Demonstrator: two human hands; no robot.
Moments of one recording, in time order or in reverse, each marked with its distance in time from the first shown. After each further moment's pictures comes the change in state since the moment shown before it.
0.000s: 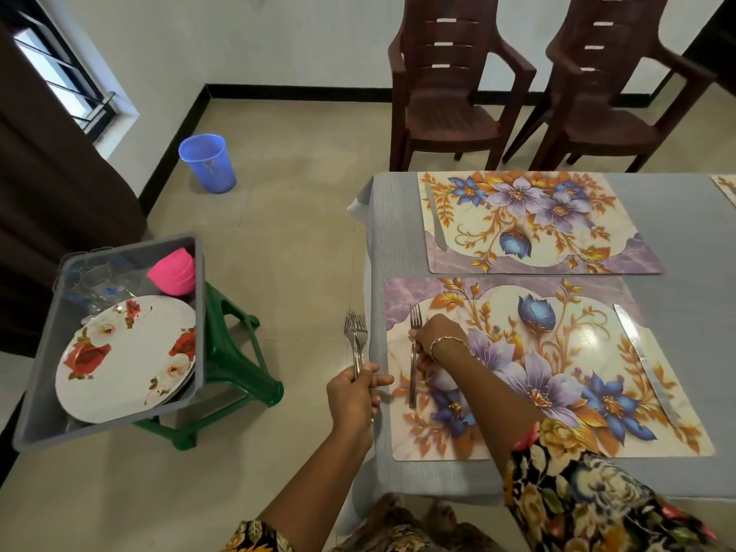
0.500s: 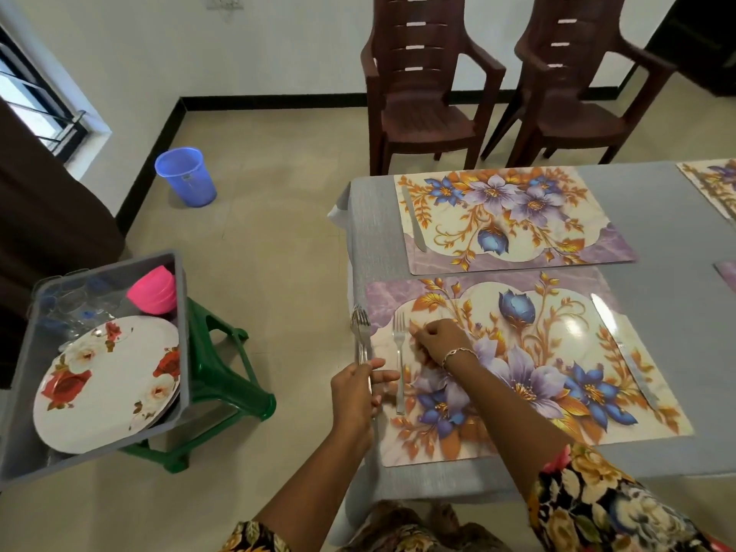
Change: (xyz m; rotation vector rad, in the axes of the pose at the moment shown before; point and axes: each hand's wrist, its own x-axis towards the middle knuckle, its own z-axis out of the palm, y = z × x) left_hand -0.006 0.010 0.019 -0.005 -0.142 -0.016; right_hand -0.008 0.033 -0.013 0.384 0.003 -0.079
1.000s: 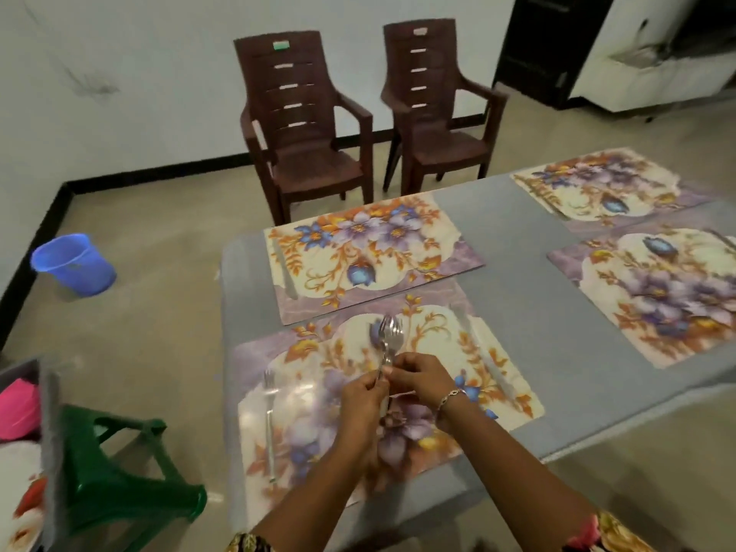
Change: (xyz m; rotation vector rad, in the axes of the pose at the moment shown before) left_hand -0.025 -0.040 0.169 0.259 -0.349 0.112; right_hand -0.051 0.093 -0.121 0.721 -0.011 -0.054
